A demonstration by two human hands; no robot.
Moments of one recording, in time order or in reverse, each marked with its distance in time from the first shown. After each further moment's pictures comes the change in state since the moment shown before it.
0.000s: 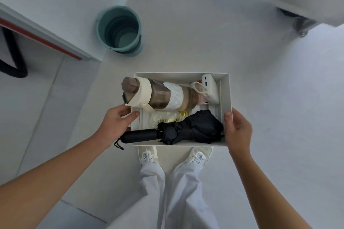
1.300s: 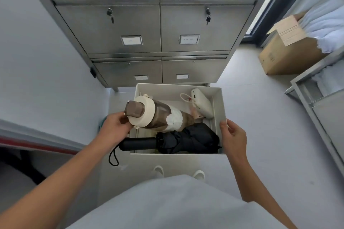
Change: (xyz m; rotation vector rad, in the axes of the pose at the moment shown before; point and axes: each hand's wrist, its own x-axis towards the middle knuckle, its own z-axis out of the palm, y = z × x) left_hand -0.274 0.400 -0.137 0.375 -0.243 0.512; right_hand -0.217 -0.366 -0.232 0.165 0.489 0.063
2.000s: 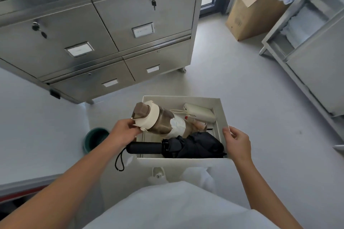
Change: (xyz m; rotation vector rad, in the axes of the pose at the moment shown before) left_hand 0.071 0.045 0.123 0.209 -0.328 -0.123; right_hand 0.012 0.090 -0.068 -0.041 0.129 0.366
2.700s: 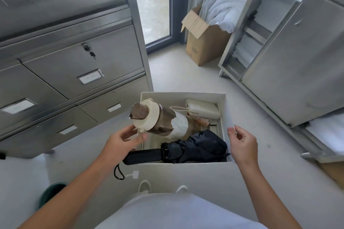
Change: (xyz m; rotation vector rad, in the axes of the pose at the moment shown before) left_hand 0.015 0.205 0.129 -0.256 -0.185 0.363; right_hand 0.143 -0.021 -0.184 0.115 0.291 -0.130
